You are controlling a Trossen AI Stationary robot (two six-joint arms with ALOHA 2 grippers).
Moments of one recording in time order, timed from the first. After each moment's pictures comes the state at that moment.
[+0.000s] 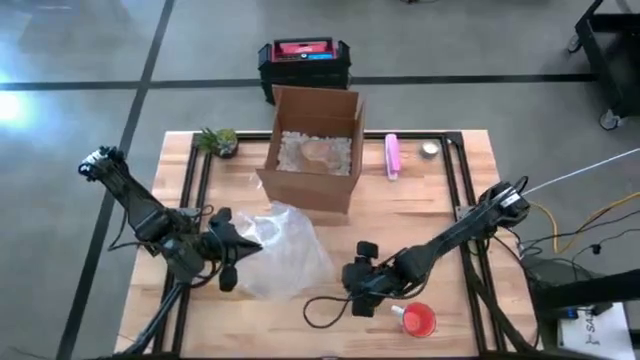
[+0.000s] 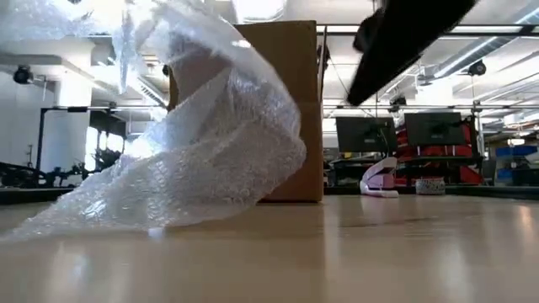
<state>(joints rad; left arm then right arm) -0.76 1.03 0.99 -0.62 -0.77 -0.72 0.53 1.88 1.28 -0.42 0.39 0.53</state>
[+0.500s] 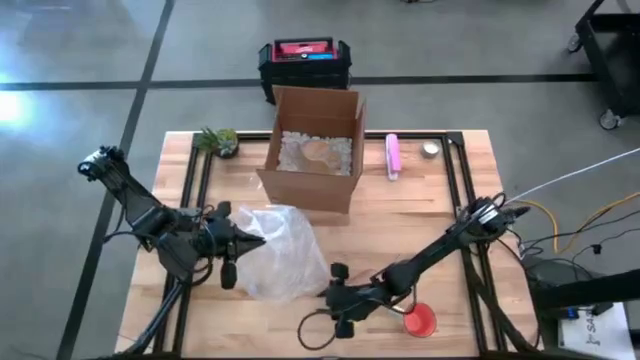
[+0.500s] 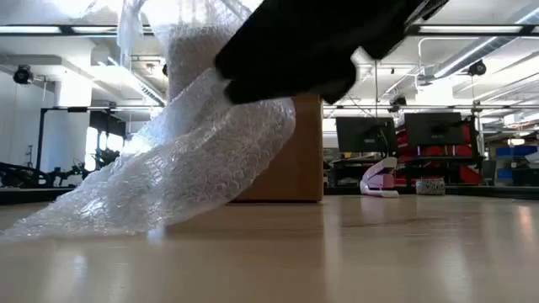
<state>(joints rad) -0.75 1.02 1.04 -0.47 -0.85 -0.56 0.52 2.10 1.25 0.21 0.38 0.26</state>
